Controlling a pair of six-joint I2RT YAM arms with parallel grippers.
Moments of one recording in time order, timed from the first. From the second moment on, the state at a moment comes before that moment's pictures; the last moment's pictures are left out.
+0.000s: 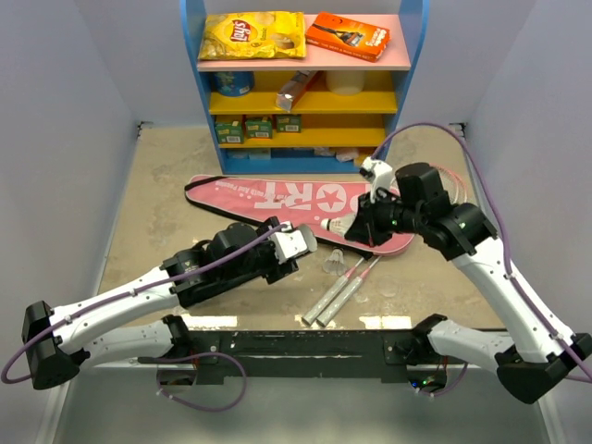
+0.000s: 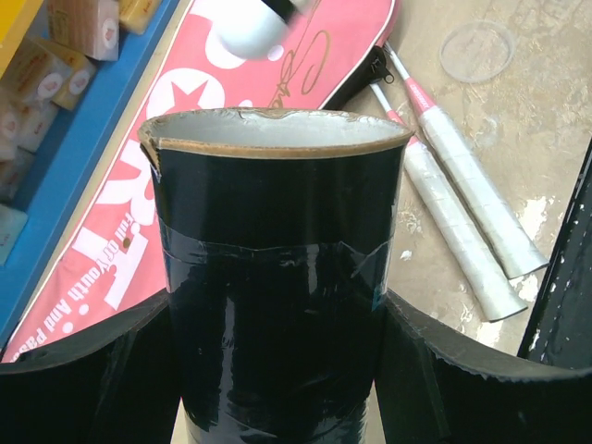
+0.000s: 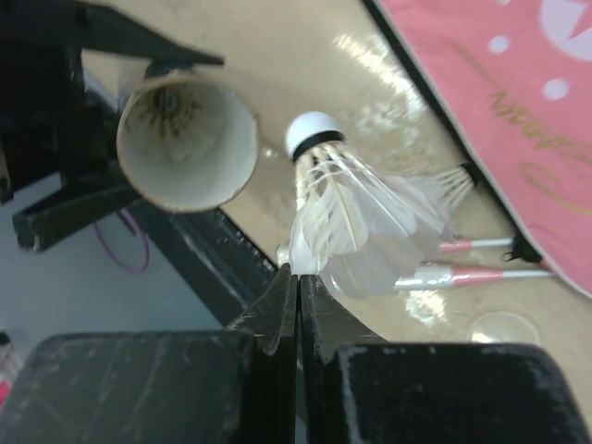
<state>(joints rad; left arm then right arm) -1.02 0.97 0.81 -0.29 -0.05 0.29 0.54 1.07 1.30 -0.93 -0.36 0.22</state>
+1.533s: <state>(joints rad) -1.02 0.88 0.73 -0.27 0.18 0.35 0.81 1.14 1.19 -0.74 -0.54 0.33</state>
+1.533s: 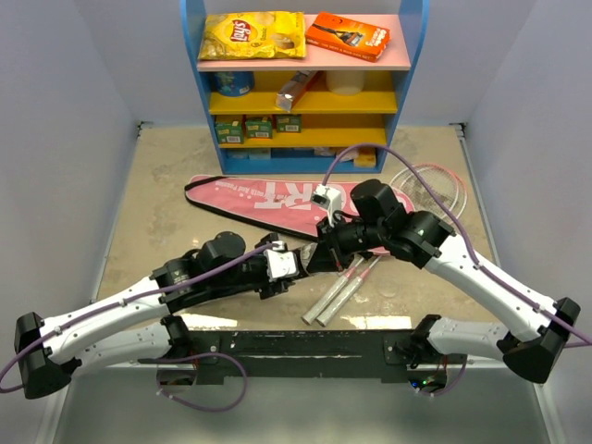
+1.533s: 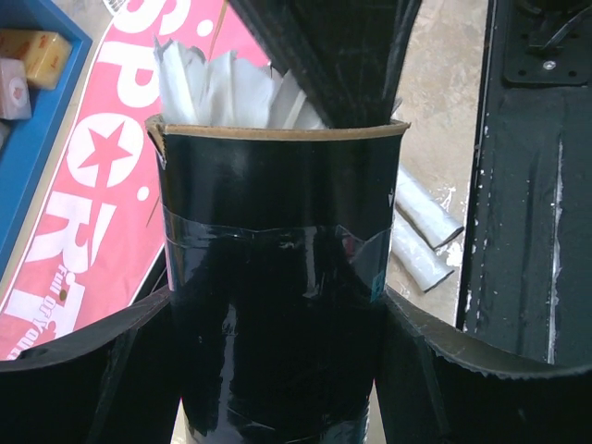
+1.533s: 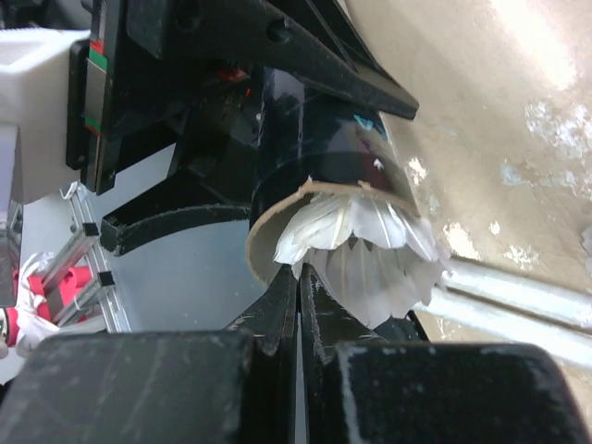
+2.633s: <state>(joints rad) -1.01 0.71 0.63 -0.15 0.29 0.29 0.93 1.12 1.25 -0.69 -0.35 0.49</state>
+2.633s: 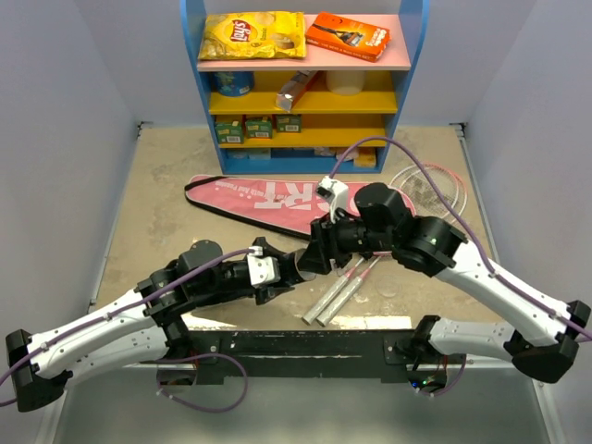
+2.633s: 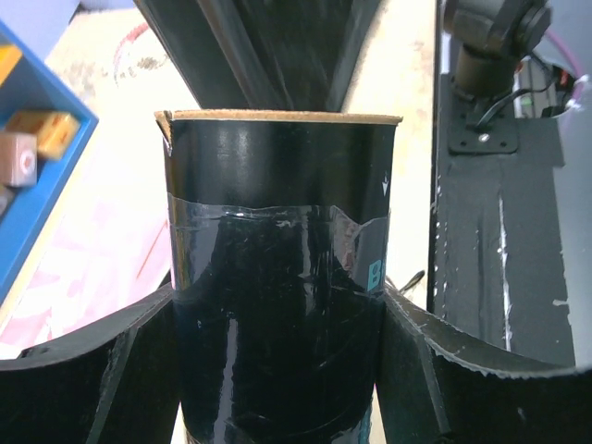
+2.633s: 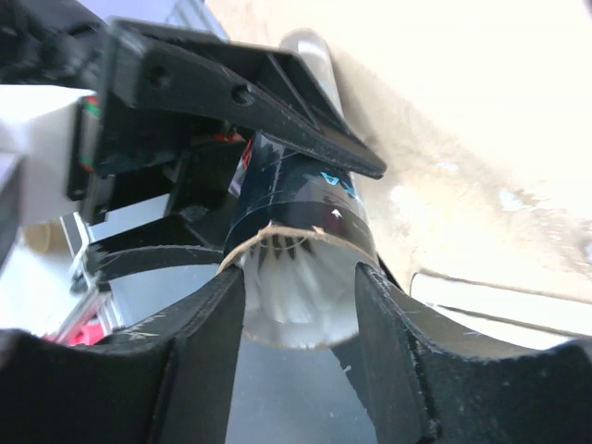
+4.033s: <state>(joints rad) -1.02 0.68 0.63 -0.12 0.31 0.27 0.93 1.45 1.08 -0.80 0.35 0.24</state>
